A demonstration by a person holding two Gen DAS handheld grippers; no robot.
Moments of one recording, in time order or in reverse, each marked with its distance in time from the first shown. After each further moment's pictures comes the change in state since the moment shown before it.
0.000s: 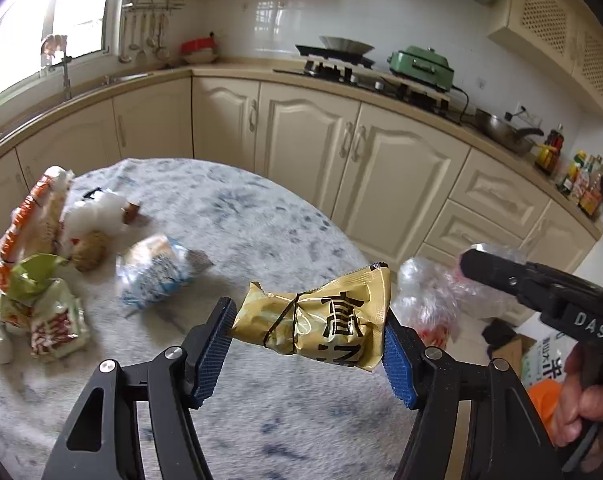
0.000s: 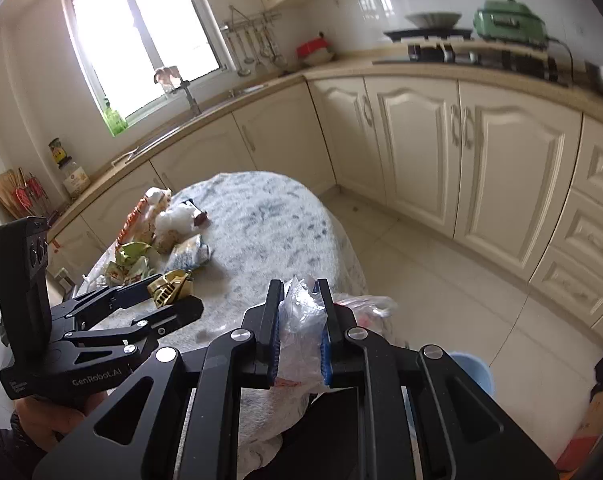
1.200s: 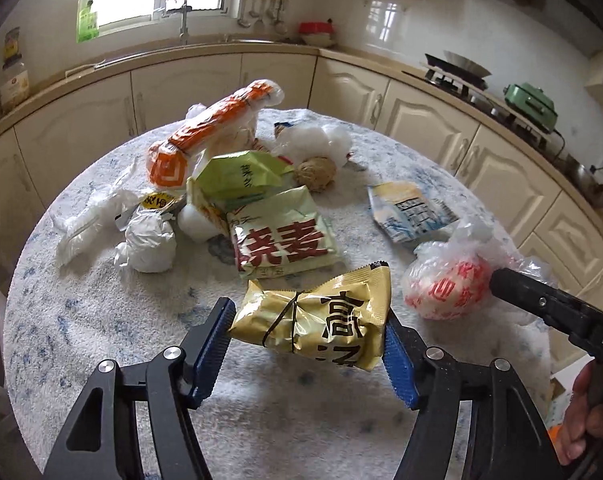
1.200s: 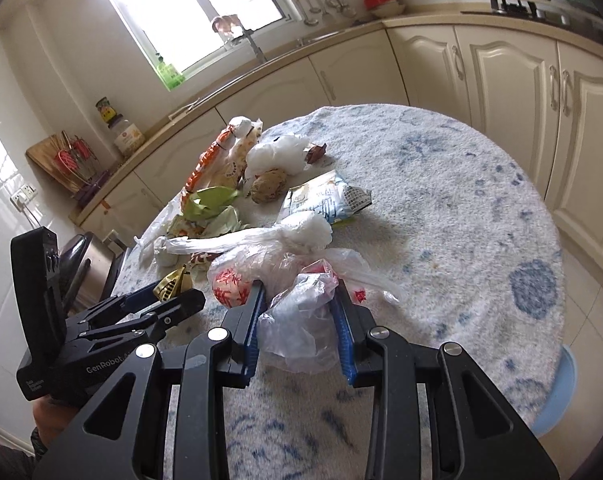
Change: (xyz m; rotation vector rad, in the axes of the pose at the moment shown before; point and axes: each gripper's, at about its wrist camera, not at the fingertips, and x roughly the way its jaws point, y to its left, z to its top) left arm -0.074 0.133 -0.067 -0.235 -0.001 0.223; right arm 0.087 0.127 -0.030 -0.068 0.119 0.215
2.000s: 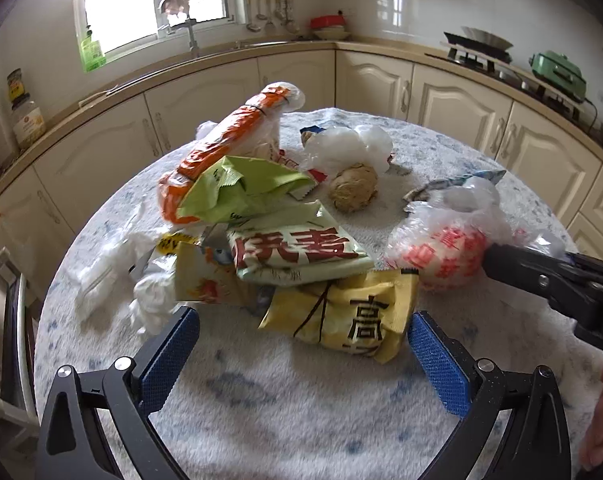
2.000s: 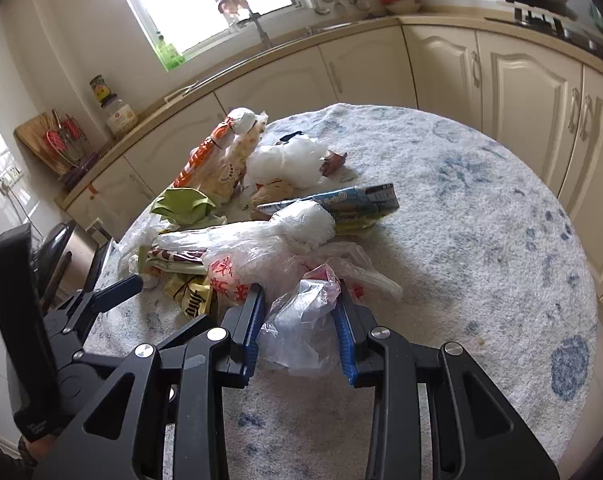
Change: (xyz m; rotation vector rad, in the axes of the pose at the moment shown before) left arm 0.042 -0.005 0.027 0.097 0.020 0.174; right arm 0.062 0.012 0.035 -0.042 0.054 -0.031
